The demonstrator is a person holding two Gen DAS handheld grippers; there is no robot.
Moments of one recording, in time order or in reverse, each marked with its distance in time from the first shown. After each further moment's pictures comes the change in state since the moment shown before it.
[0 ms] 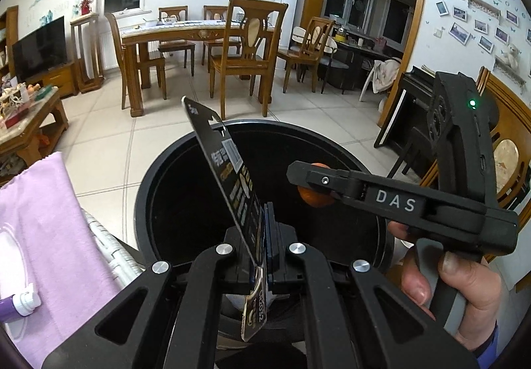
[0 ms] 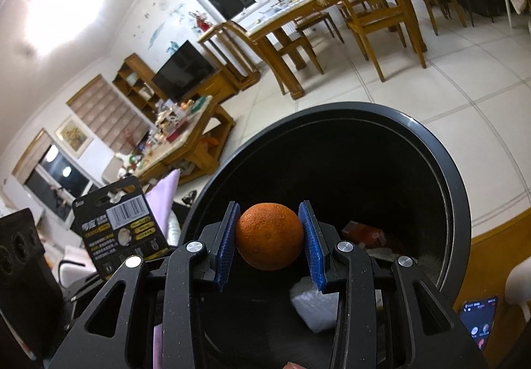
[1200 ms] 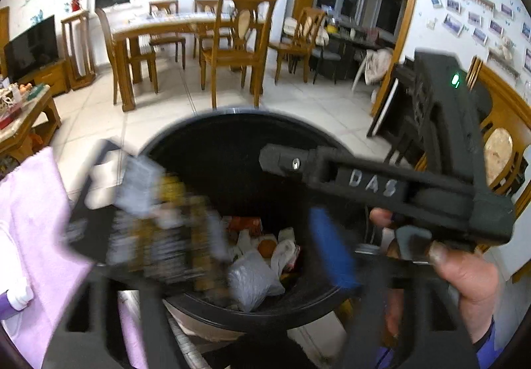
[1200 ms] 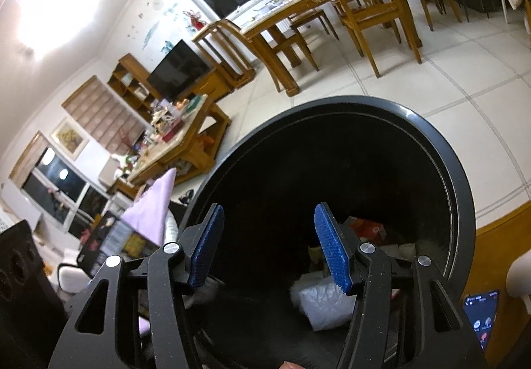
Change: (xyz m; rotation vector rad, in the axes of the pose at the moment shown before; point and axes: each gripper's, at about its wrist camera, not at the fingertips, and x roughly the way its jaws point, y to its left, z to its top) left arm -0.014 -0.015 -0.004 0.015 0.003 -0.022; right arm 0.015 0.007 0.000 0.012 0.004 -0.018
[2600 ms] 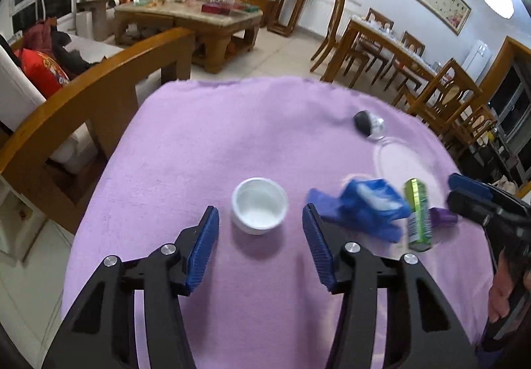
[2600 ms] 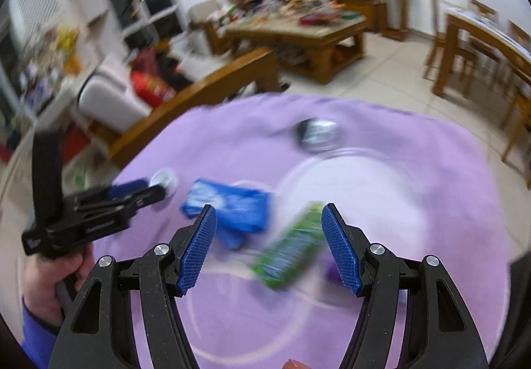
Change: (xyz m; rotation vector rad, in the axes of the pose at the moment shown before) left arm -0.232 0.384 -0.193 -0.665 0.030 0.477; right arm 0.171 0.426 -0.162 -0.779 0.432 0.184
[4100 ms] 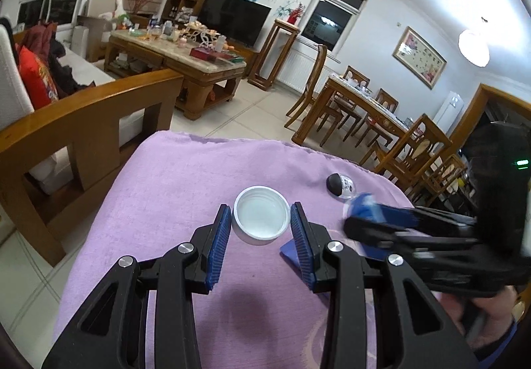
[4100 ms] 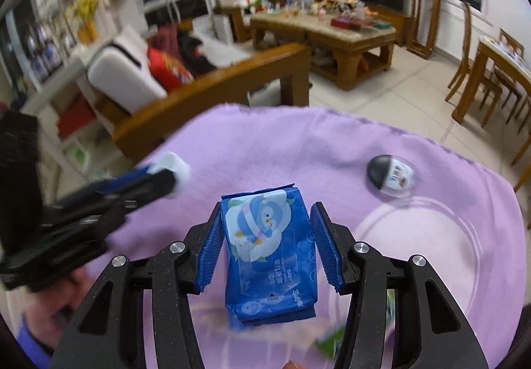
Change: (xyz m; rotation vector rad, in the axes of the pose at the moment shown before) left arm -0.031 0.011 0.006 -0.065 -0.247 -0.139; right arm 0.039 0.057 0.036 -0.100 -0.017 0.012
